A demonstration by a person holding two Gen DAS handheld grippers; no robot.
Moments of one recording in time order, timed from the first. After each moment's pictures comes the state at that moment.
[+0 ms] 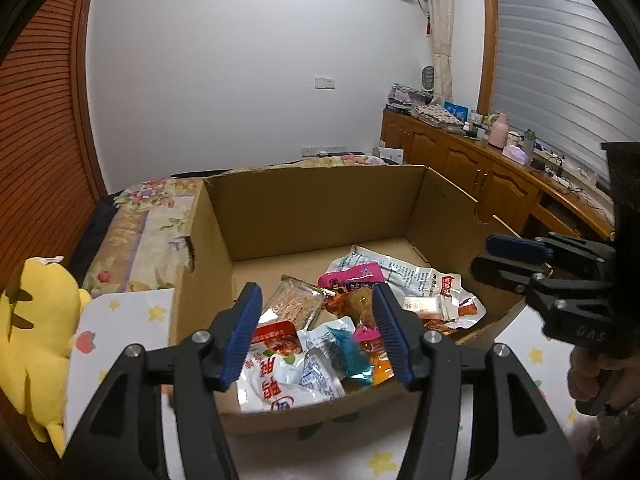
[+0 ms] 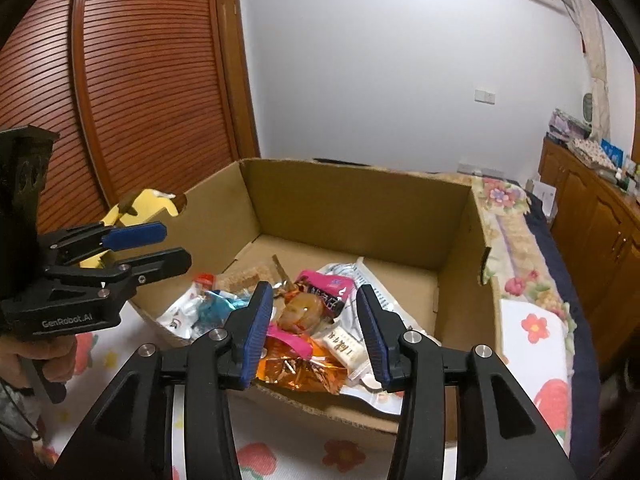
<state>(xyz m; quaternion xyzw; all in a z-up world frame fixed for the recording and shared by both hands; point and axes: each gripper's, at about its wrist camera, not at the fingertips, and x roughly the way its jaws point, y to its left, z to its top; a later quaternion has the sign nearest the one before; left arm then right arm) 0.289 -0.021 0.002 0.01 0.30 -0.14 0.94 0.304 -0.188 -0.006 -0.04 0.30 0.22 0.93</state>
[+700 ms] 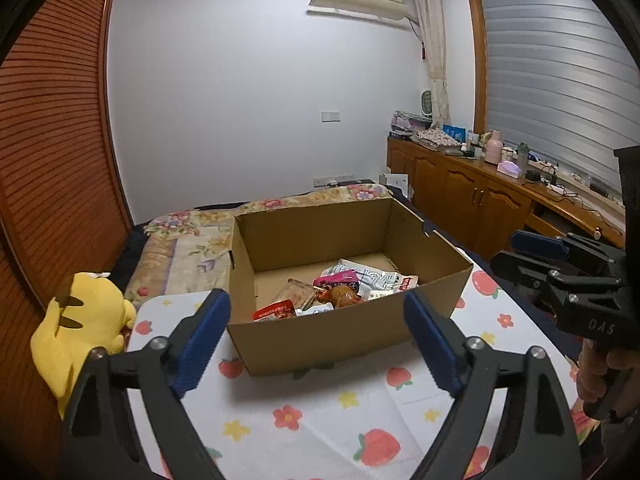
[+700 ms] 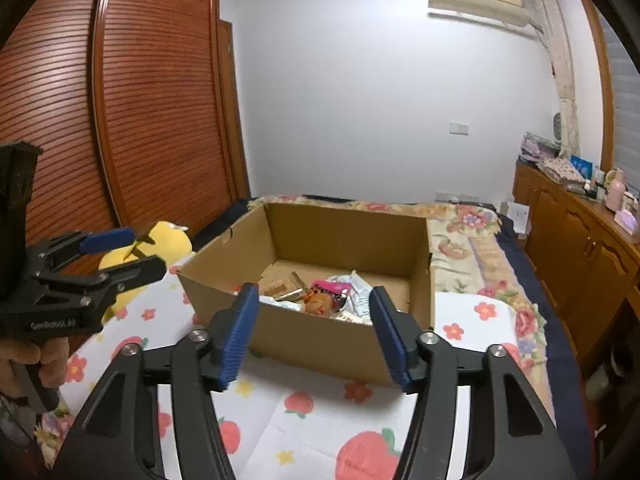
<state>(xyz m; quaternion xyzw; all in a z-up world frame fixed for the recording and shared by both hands) 0.168 -0.023 0.068 0.03 0.25 -0.11 0.96 0.187 -0.204 0.057 -0.02 0.24 0.19 0.95</state>
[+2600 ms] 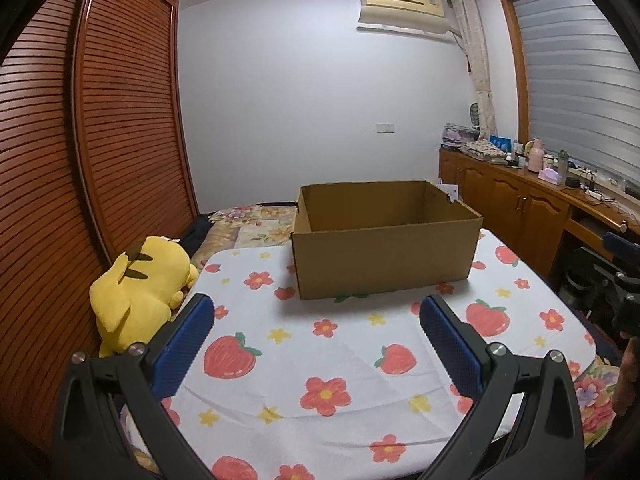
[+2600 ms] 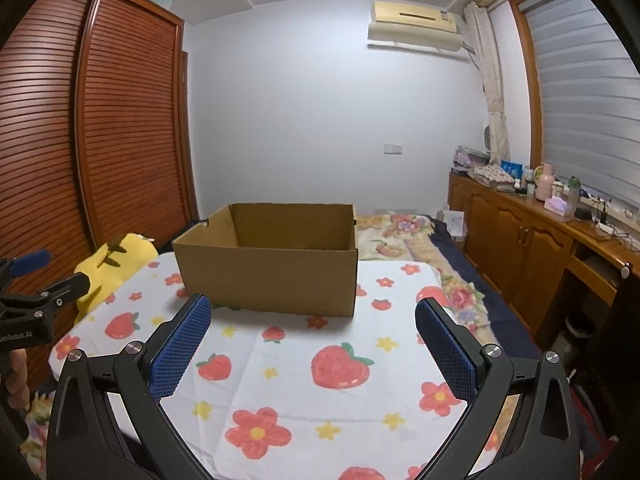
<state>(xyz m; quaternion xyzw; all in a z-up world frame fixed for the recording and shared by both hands) 0.034 -0.012 0.022 0.03 0.22 0.00 0.98 0.044 -0.226 0.035 -0.01 0.18 0.07 0.98</state>
